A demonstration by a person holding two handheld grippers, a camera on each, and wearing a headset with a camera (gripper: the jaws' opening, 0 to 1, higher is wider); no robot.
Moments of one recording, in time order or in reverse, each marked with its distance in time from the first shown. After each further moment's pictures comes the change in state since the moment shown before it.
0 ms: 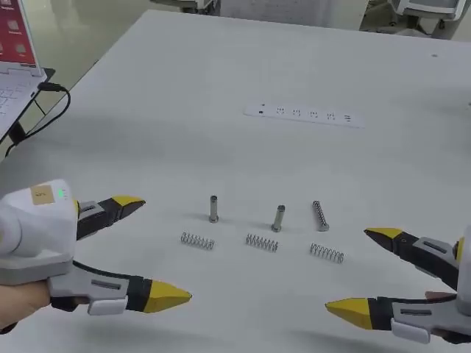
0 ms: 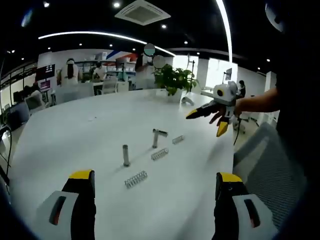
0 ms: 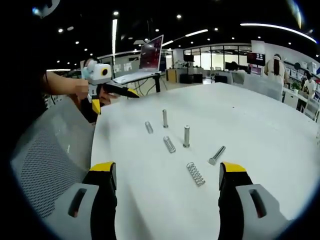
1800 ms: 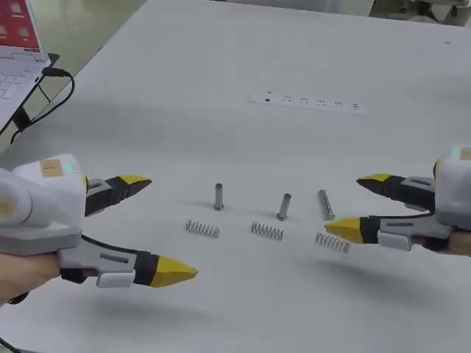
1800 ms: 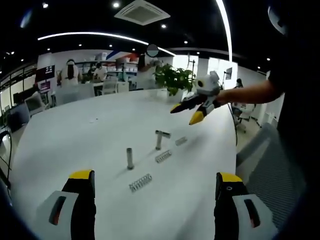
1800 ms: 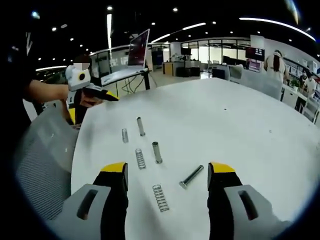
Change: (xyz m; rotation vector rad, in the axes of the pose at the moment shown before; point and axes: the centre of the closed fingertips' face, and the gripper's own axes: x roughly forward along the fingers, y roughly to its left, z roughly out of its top) left arm 0.004 0.008 0.006 0.010 0.000 0.002; right arm 0.040 -0.061 0.036 0.013 0.067 -0.019
